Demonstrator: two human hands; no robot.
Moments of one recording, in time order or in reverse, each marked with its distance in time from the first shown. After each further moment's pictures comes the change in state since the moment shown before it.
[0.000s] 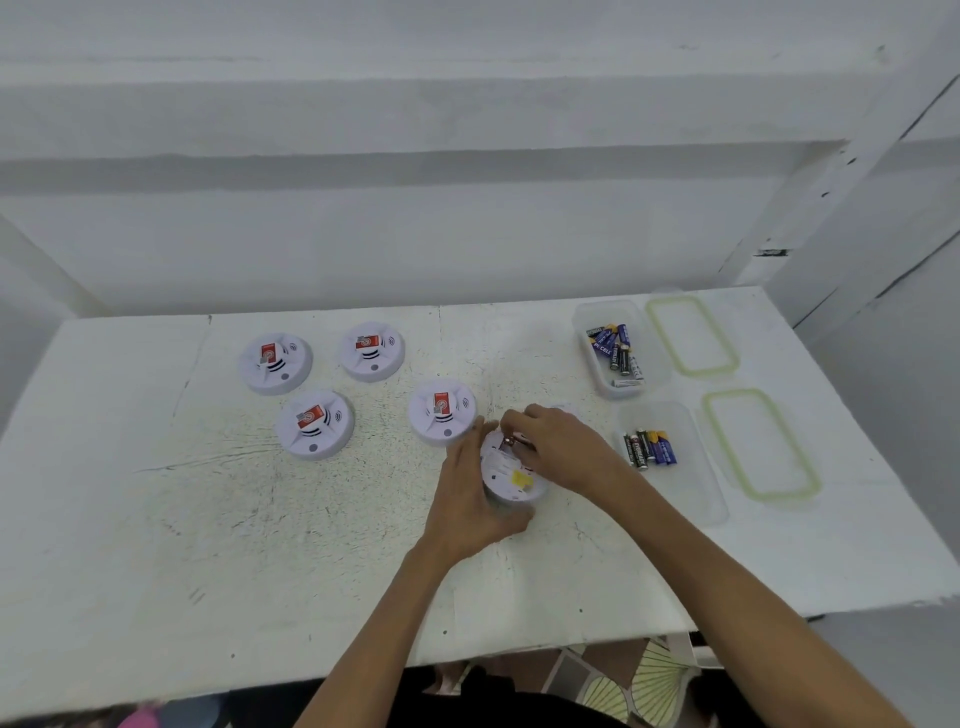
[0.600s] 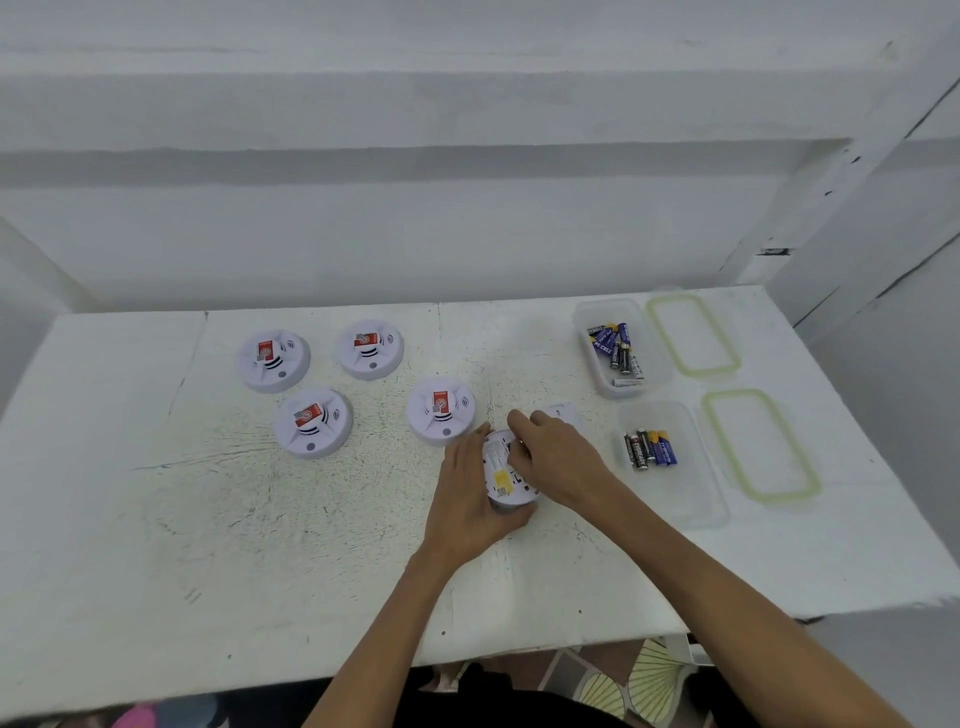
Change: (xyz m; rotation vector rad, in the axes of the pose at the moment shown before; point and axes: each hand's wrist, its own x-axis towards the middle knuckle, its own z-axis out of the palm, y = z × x) left_hand -0.004 0.005 0.005 0.108 0.015 0.062; right_hand -0.005 -0.002 0.023 0.052 0.122 0.109
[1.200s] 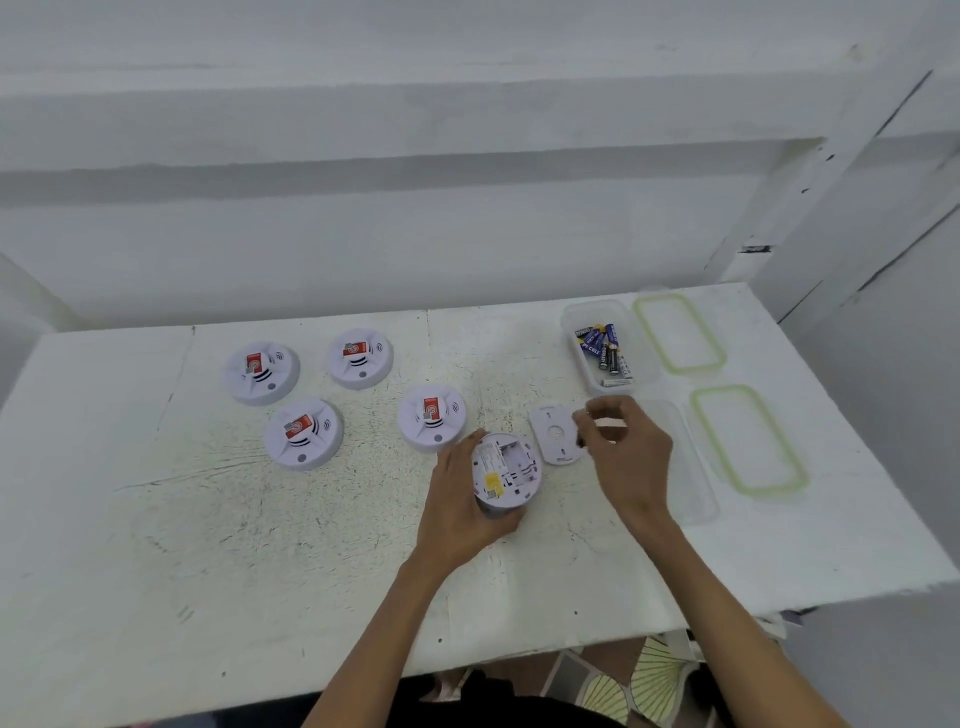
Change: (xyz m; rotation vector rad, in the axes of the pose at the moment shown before) left_hand -0.003 0.001 -0.010 -0.071 0.017 -0.060; right_hand -0.046 0.017 -0.045 0.703 0.603 0.443
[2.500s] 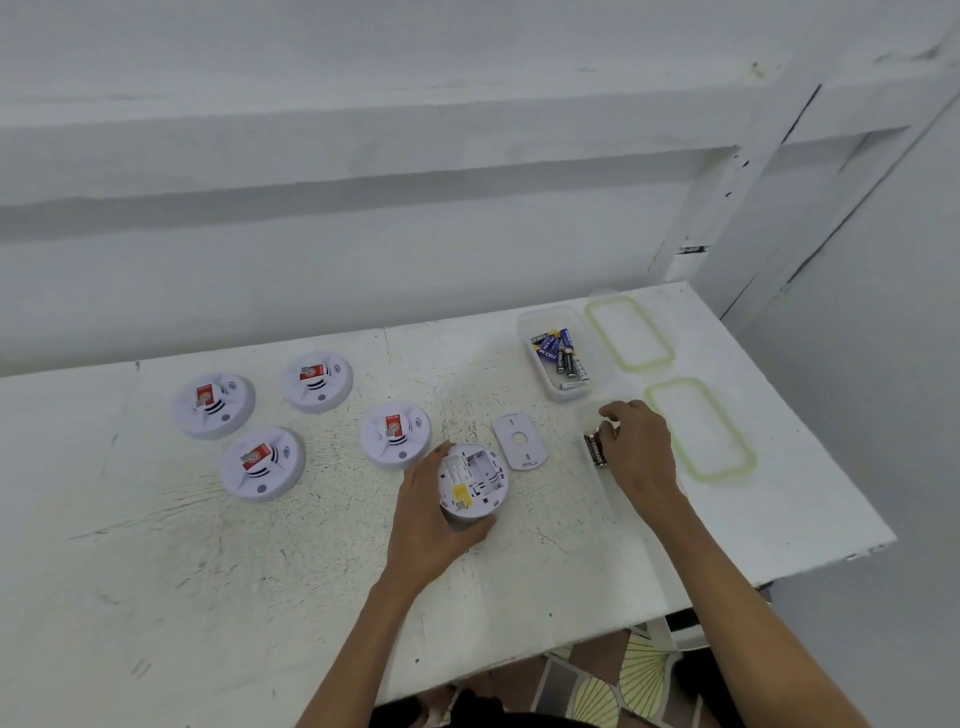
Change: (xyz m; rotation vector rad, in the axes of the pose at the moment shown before) left_hand 0.001 -0.002 0.001 -0.067 -0.031 -0.056; right_hand 0.042 0.061 -0.044 -0.592 0.019 -0.044
